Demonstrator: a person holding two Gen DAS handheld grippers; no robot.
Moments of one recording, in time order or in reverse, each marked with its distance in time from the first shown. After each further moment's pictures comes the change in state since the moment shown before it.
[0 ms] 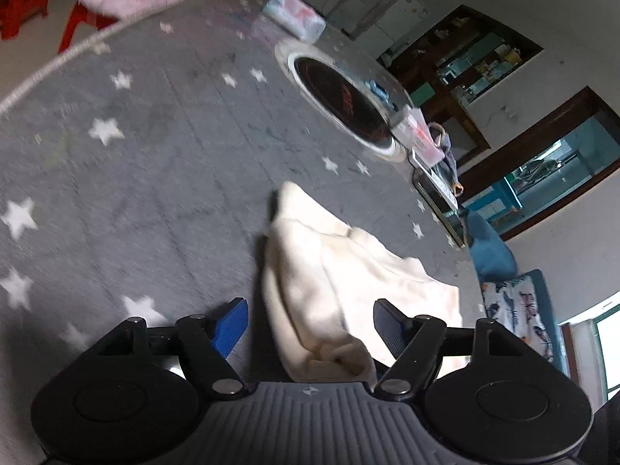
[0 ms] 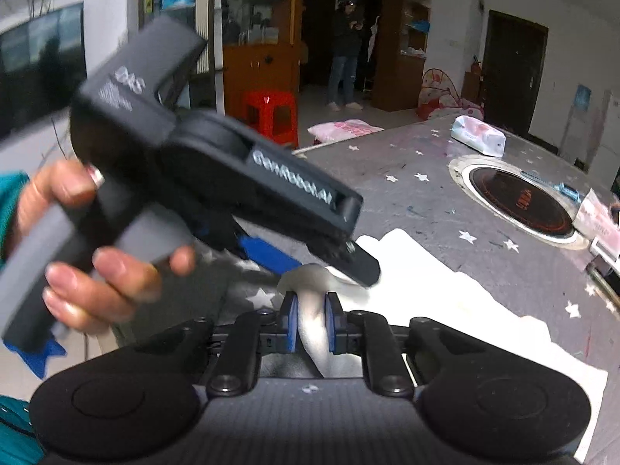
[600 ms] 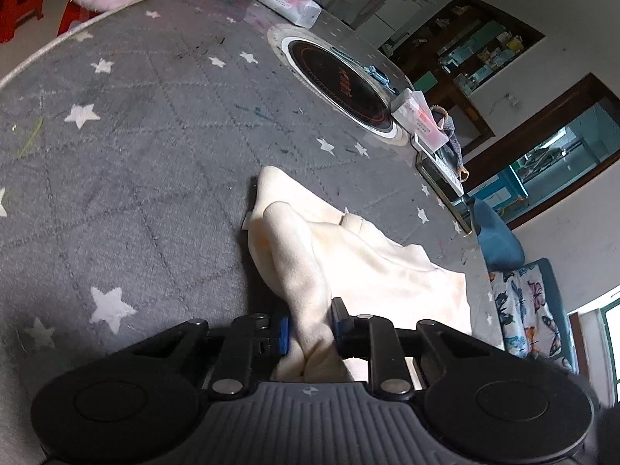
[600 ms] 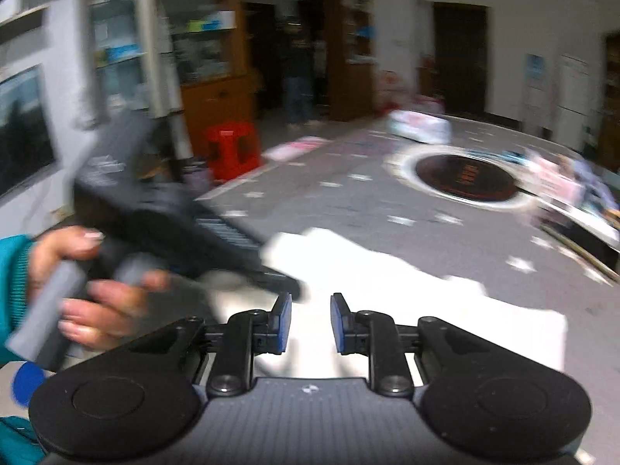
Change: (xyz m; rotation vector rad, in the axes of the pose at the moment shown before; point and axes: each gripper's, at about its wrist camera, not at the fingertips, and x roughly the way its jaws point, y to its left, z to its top) left arm 0.016 -0.010 -0.008 0.044 0.008 0.032; right arm -0.049 -0.057 -0.028 0.202 -0.061 -0.129
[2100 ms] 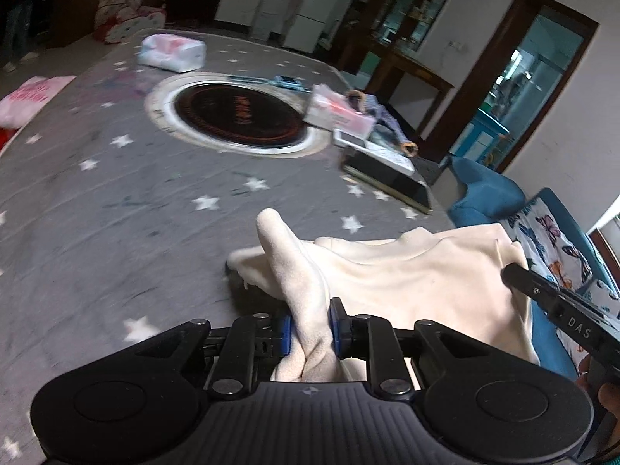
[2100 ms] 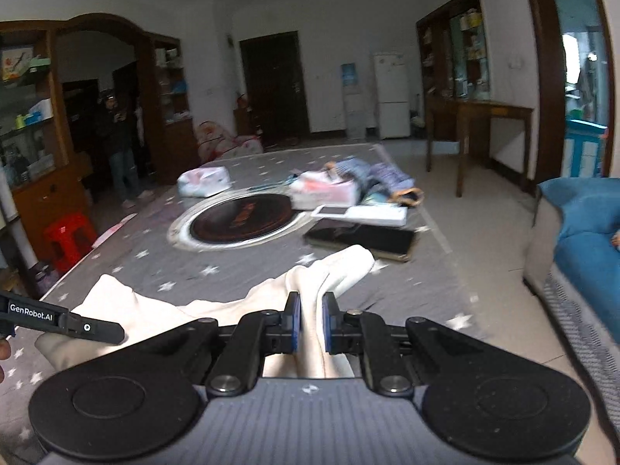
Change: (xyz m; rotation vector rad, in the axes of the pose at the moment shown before) left arm 0.032 -0.119 0.014 0.356 -0.035 0.040; right arm -0.060 -0.130 -0.005 0.343 -0.170 -0.413
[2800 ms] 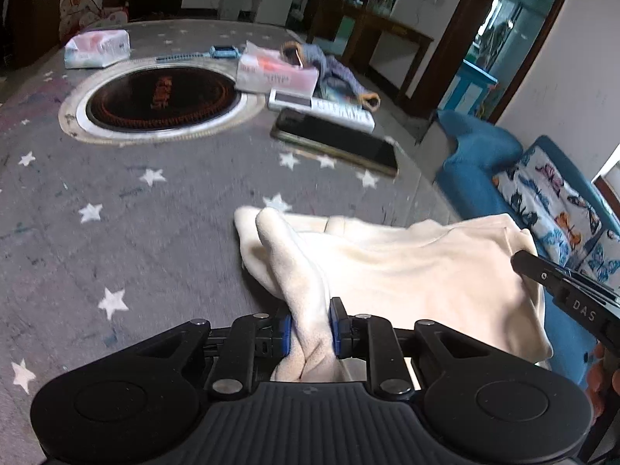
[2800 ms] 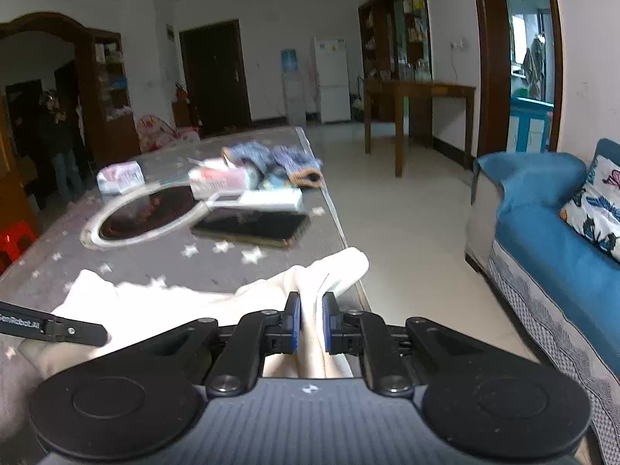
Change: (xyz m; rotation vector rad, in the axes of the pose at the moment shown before) left arm 0.082 -0.072 0.001 0.124 0.099 0.020; right arm 0.027 -0.090 -0.008 0.063 0.059 -0.164
